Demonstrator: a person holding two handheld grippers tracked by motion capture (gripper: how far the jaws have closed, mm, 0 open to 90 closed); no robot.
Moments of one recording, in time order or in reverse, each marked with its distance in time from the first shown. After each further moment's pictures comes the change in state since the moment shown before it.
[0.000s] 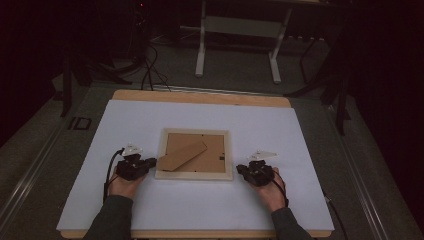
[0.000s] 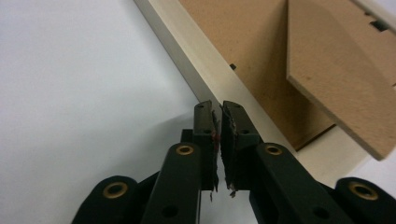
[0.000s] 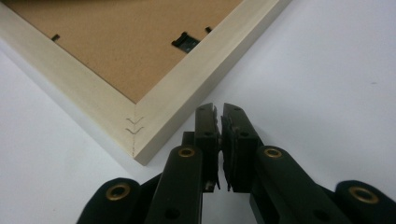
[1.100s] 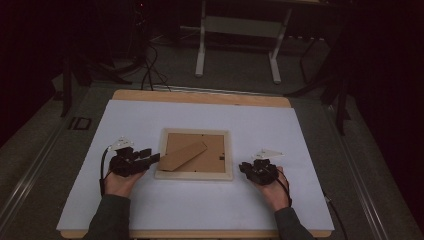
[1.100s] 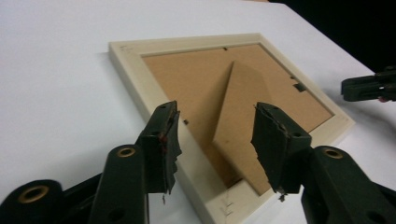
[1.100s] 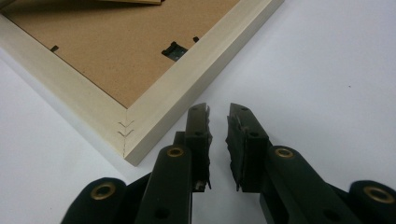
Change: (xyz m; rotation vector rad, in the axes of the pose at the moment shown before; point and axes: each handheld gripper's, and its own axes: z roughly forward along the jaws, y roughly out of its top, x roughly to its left) left arm -0.007 0.024 -0.029 -0.130 -0.131 -0.064; right arm -0.008 0.000 -0.007 -0.027 0.000 0.011
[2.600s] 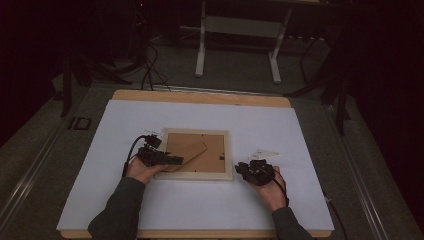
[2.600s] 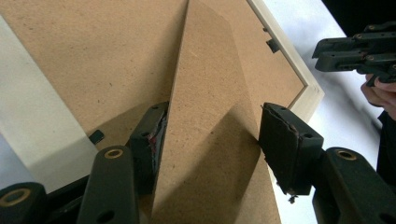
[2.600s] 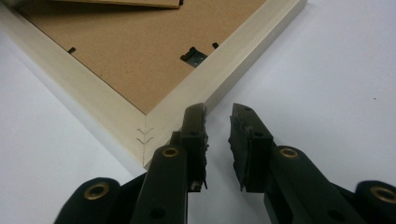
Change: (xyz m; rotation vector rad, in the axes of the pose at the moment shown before) left arm 0.001 0.023 0.079 0.329 -0.241 -0.095; right arm 0.008 0.003 0.005 -0.005 0.028 -0.022
